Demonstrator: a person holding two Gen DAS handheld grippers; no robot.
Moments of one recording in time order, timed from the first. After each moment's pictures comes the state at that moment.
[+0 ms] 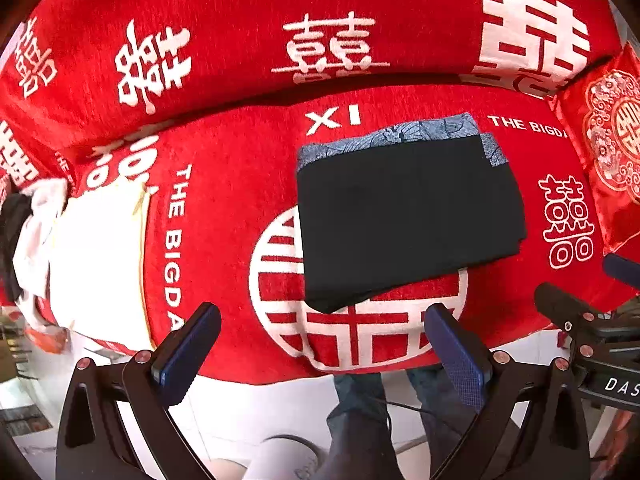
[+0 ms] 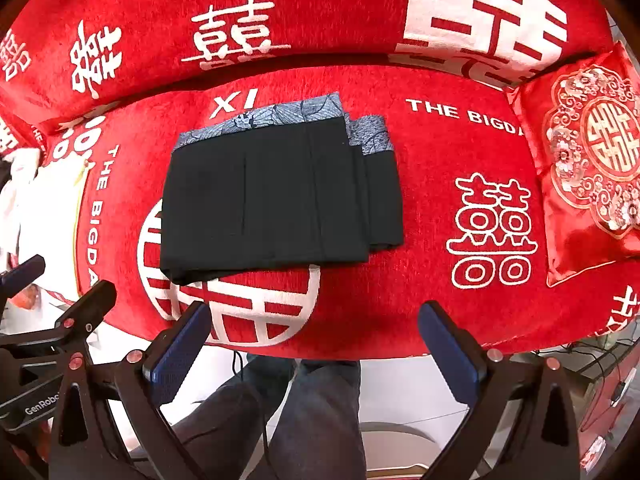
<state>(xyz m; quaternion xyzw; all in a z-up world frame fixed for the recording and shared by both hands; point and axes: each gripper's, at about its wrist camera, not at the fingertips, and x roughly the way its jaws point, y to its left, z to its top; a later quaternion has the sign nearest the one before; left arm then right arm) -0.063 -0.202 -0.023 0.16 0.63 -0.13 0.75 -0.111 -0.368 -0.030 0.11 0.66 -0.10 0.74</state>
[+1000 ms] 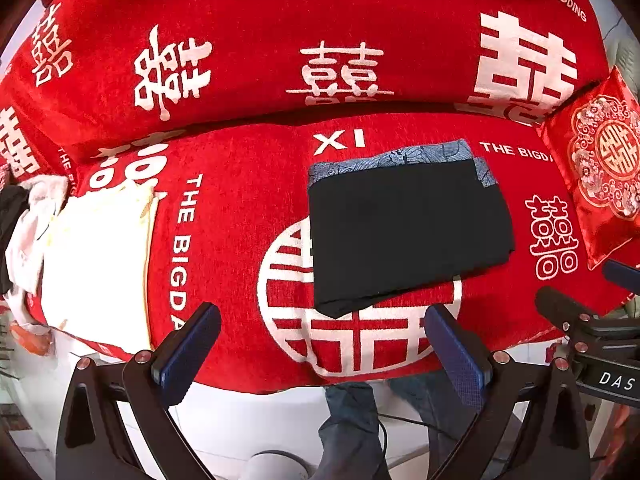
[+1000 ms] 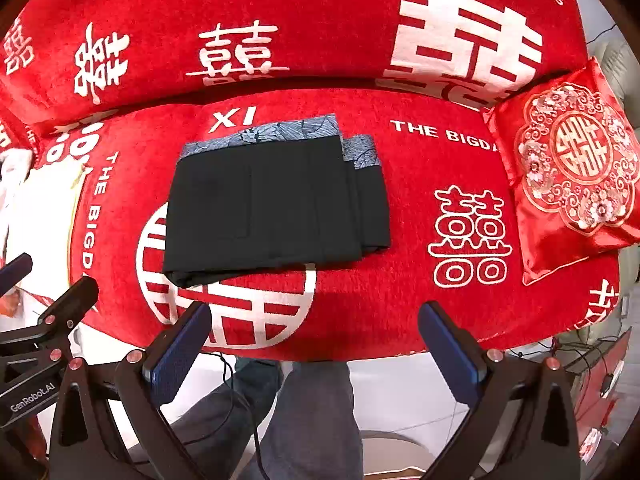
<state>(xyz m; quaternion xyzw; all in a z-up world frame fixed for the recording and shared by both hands) -0.071 -0.170 -0.002 0.12 0.60 -0.14 0.78 -0.125 -0.339 -0.001 0.08 0.63 -0.13 0.76</state>
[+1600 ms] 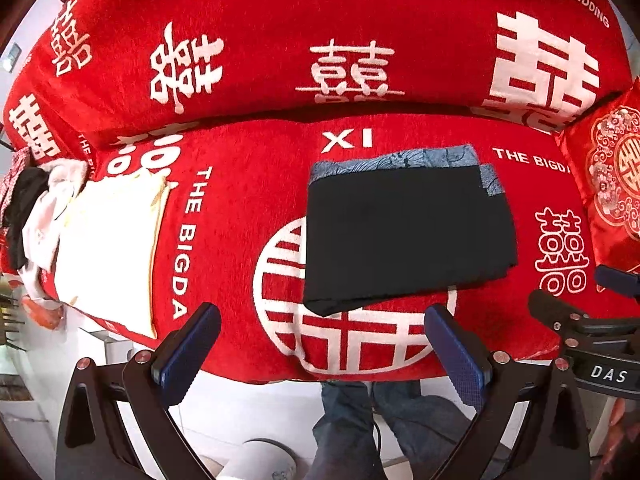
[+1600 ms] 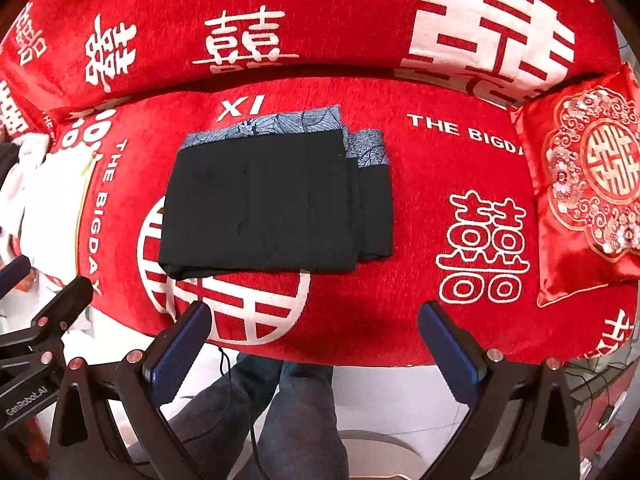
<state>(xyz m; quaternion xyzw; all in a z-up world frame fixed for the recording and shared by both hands) -0.080 -0.205 0.006 0.12 0.61 -0.09 0.78 -0.115 -0.380 -0.020 0.09 0.65 -0.07 0.75</state>
